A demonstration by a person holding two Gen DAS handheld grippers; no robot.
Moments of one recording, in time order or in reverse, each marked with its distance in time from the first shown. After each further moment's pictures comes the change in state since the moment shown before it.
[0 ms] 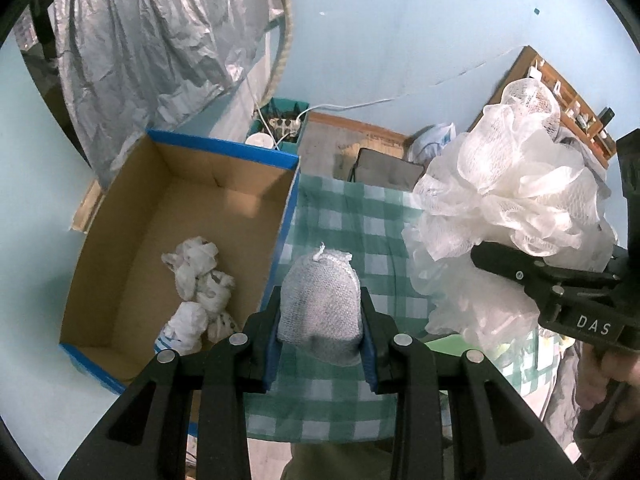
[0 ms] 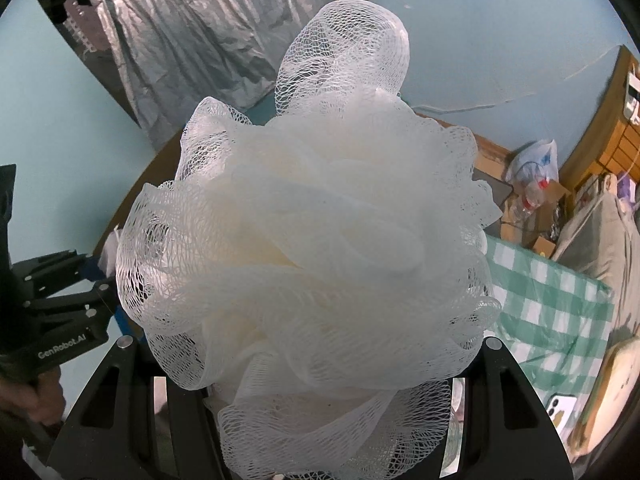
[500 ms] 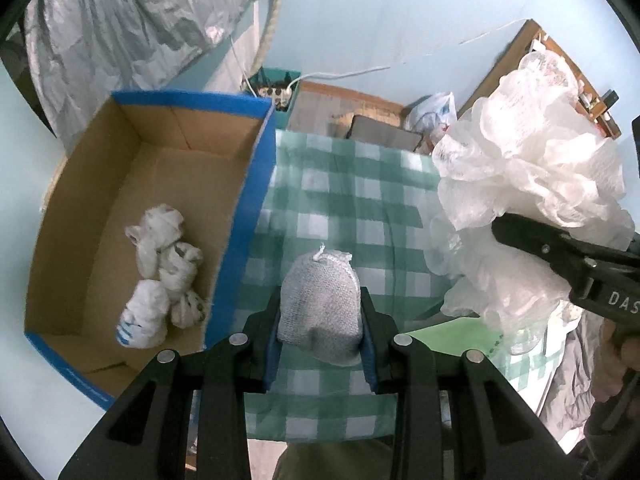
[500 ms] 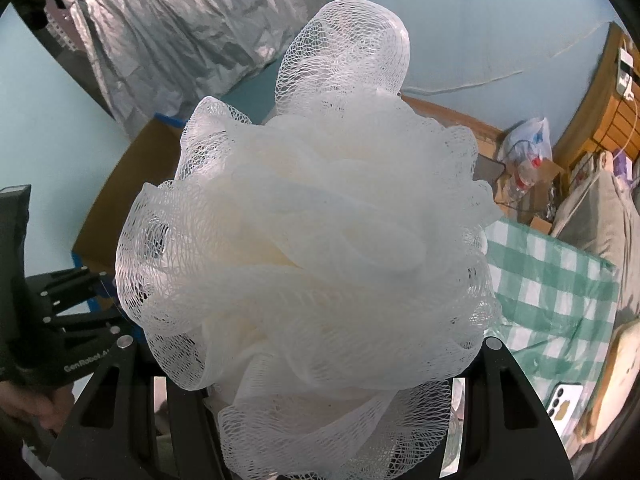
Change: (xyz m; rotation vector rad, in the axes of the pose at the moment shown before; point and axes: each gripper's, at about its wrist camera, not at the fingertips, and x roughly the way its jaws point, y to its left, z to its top) left arm 0.050 -0.017 -0.016 0.014 0.098 -0.015; right arm 0.017 -0.033 -0.014 0.049 0.033 -0.023
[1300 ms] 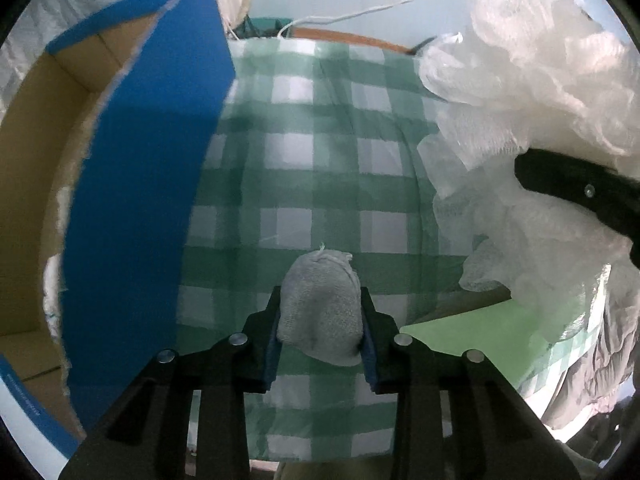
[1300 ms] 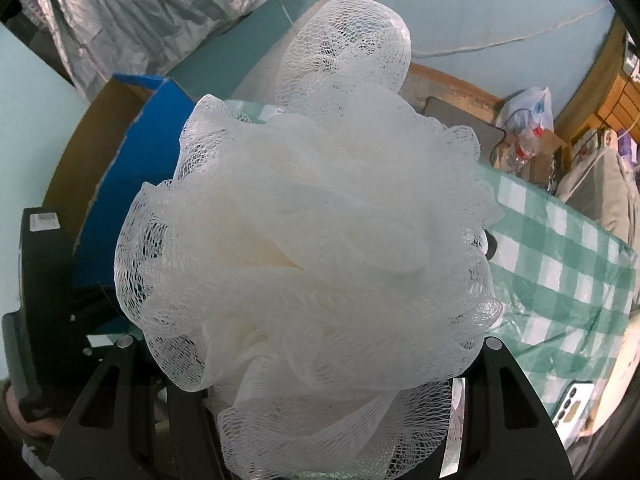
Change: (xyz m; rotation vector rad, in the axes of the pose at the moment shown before) left arm 0.113 -0.027 -0.020 0.050 0.175 0.046; right arm 0.059 -0.030 -0.014 0.022 0.118 -0.034
